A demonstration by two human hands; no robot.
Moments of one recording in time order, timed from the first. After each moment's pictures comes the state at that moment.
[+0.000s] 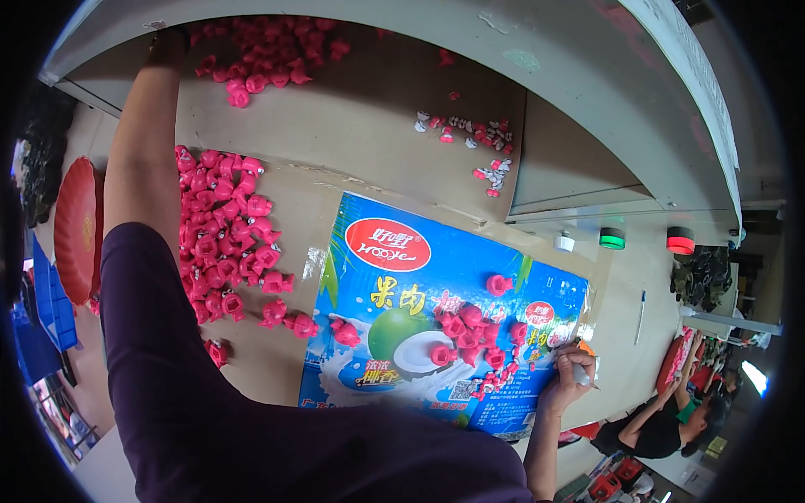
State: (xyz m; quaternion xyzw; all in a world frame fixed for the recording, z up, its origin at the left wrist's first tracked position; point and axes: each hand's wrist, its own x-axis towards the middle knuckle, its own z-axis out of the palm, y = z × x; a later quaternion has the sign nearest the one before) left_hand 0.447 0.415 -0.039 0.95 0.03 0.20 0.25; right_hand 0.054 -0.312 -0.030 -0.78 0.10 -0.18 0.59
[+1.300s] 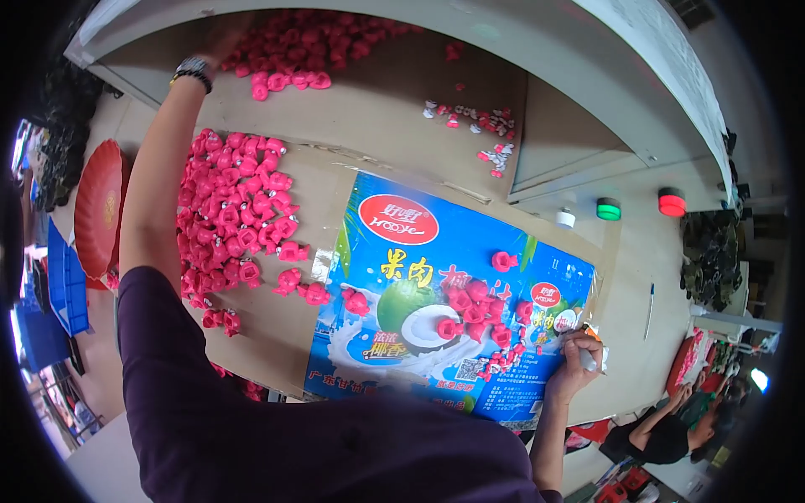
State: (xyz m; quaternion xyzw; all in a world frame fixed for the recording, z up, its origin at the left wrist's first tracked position) left_hand 0.366 0.393 -0.044 0.96 0.02 0.21 0.16; right_hand 0.056 -0.312 -0.032 -0.77 0.10 -0.18 0.61
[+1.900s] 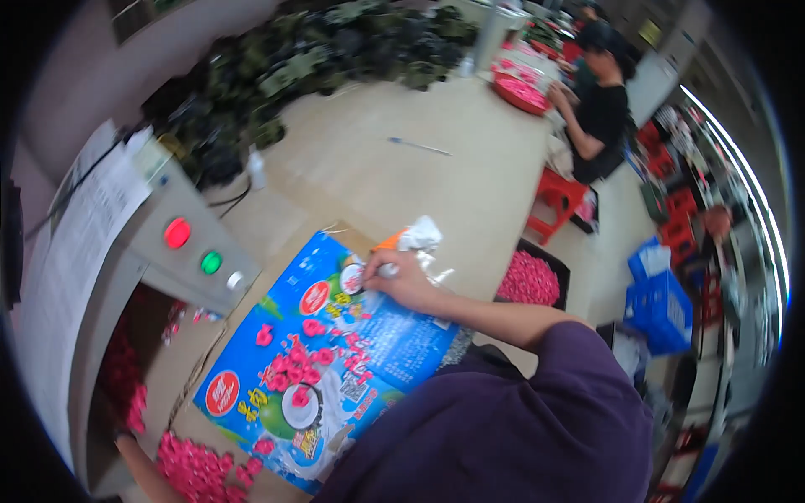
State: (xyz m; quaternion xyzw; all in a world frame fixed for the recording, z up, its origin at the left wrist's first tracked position) left_hand 0.461 -0.084 0.065 0.84 -0.28 0.15 0.45; right_hand 0.051 -0.328 -0.031 -0.78 0.11 -0.17 0.59
